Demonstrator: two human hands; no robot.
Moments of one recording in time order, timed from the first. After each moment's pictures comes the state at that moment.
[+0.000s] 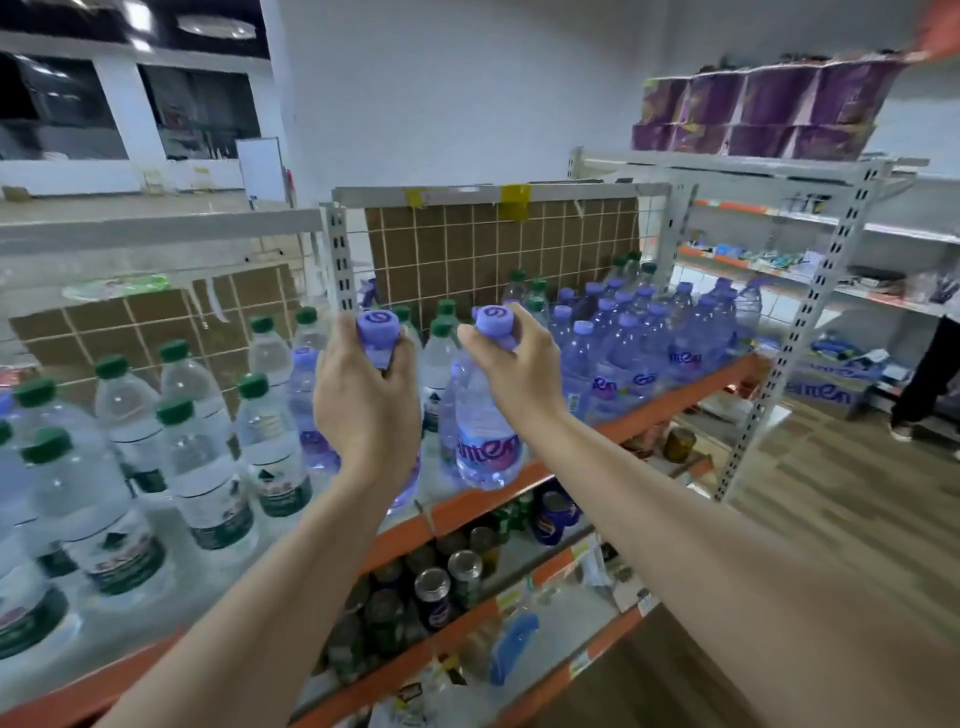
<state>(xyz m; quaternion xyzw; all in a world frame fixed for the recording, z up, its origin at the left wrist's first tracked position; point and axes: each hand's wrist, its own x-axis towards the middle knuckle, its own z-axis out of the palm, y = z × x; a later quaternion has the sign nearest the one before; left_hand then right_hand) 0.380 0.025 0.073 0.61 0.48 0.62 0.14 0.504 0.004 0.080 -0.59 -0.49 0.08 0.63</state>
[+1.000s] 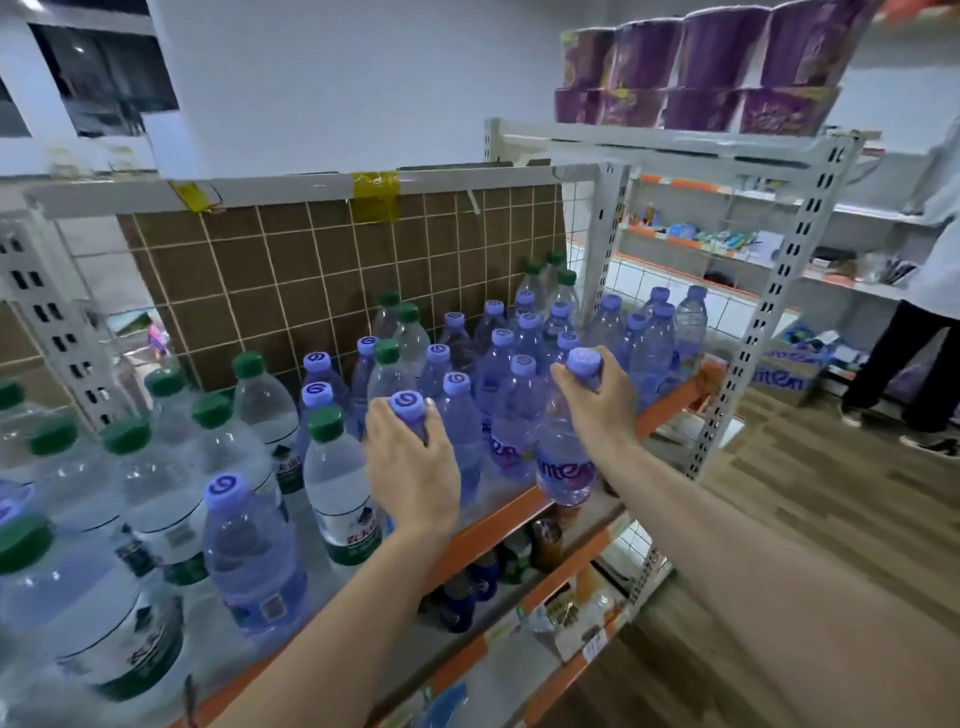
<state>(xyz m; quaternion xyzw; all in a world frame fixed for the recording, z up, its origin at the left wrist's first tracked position) 0.677 0.121 -0.011 0.61 0.53 0.53 0.24 0.843 0.072 0.018 -0.71 -0.37 0.04 0.60</state>
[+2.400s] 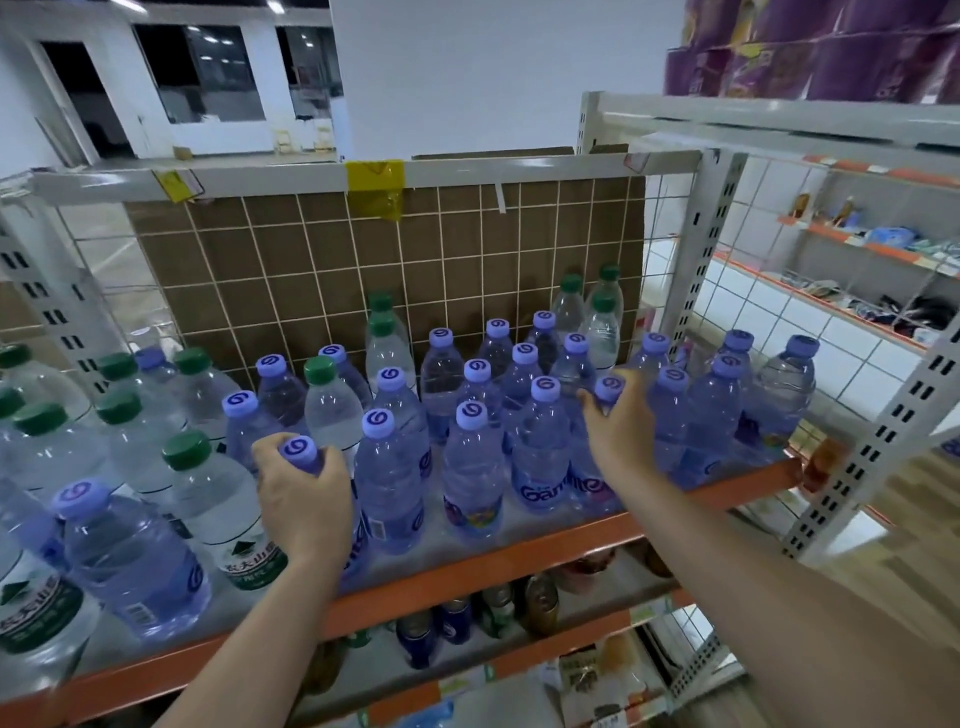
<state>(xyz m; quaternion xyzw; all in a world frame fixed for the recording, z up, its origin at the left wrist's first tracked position) 0.737 0.150 -0.030 0.43 0.69 0.56 0.15 1.019 0.164 -0.033 -0.71 -0.45 0.11 0.53</state>
